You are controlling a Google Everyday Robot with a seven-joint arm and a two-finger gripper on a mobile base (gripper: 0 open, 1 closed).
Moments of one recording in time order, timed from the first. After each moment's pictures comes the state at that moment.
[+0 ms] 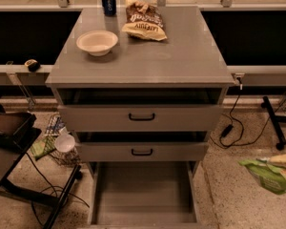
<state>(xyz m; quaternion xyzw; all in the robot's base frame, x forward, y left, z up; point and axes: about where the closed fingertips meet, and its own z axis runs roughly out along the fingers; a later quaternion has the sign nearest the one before) 0.413 -0.444 0.641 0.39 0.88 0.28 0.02</state>
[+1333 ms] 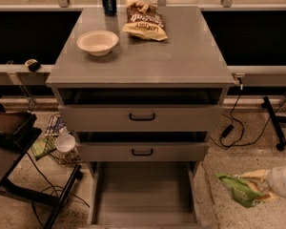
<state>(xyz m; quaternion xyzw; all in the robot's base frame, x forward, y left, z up) 0.438 -0.414 0.496 0.44 0.84 0.32 -0.05</state>
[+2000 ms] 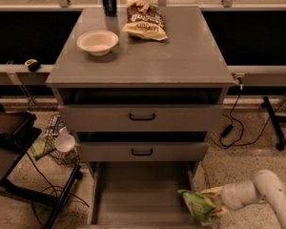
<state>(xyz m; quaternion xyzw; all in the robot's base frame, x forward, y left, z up) 0.441 -0.294 0.341 0.45 0.80 0.35 -0.16</state>
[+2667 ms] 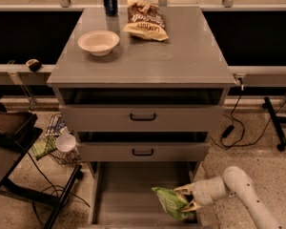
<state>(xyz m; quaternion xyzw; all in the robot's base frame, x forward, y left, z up) 0.460 -0.183 0.334 0.44 0.80 0.37 -0.19</state>
